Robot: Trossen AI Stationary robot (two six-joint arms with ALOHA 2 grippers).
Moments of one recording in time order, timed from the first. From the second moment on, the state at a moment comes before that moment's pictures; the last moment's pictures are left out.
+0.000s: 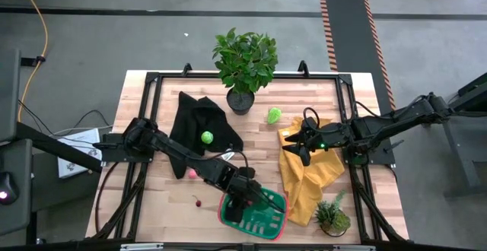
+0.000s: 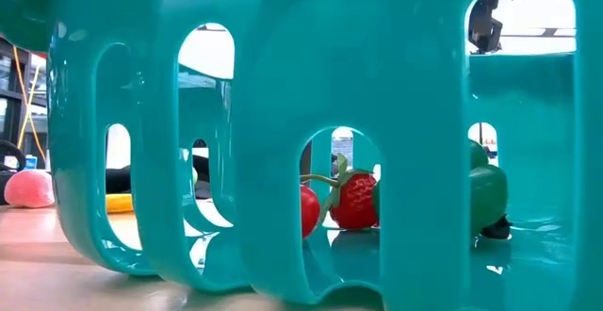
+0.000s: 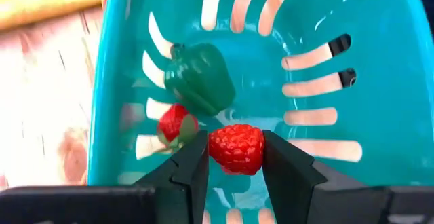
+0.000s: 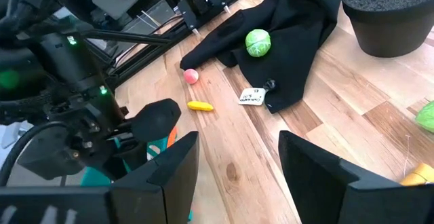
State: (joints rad) left arm -0.30 2.03 1.58 -0.57 0.07 -0.18; right arm 0.27 0.95 0.69 -0.21 0.28 0.71
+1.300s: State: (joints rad) left arm -0.30 1.93 1.58 -0.67 0.06 -0.18; right arm 0.27 0.95 0.69 -0.20 0.28 0.70
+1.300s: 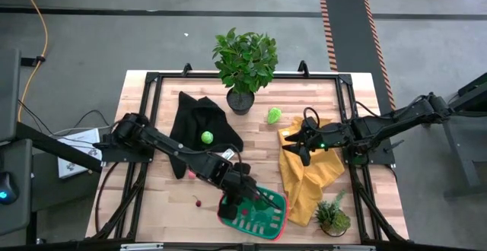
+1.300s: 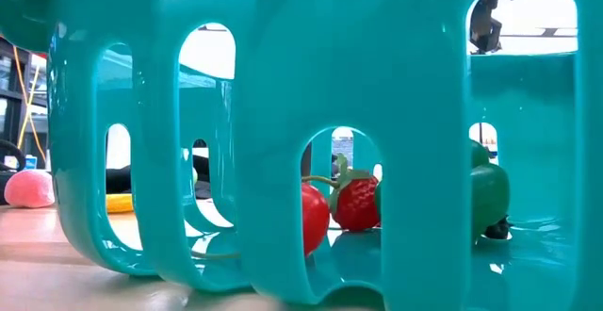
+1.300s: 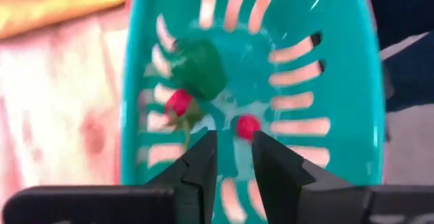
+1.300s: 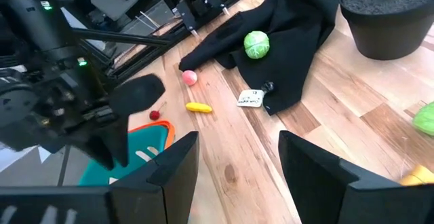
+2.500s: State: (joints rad) left arm -0.06 1.82 1.77 -1.42 -0.23 -0.21; right arm 0.27 0.95 0.69 -0.16 0.37 0.71
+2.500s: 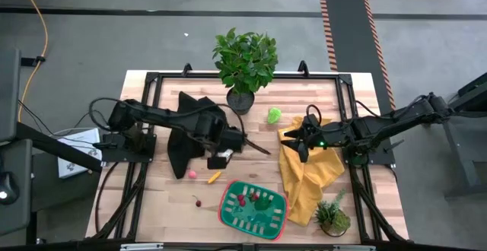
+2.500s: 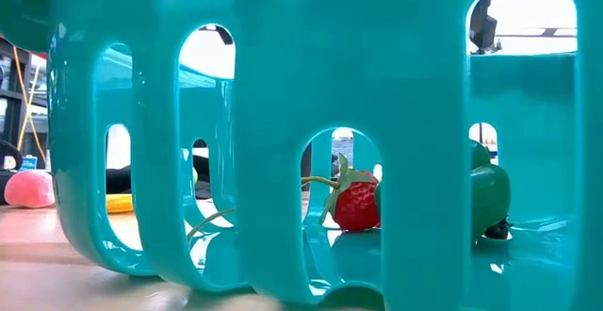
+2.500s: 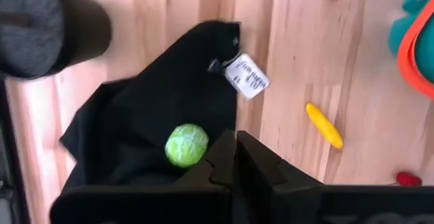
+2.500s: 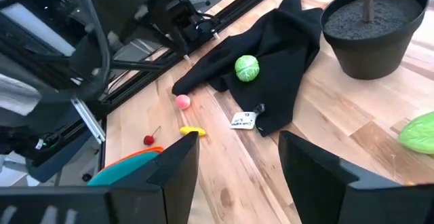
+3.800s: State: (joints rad) left arm -0.03 1.21 0.86 -0.88 -0.46 -1.08; right arm 0.27 0.95 0.69 -0.12 0.42 0.76
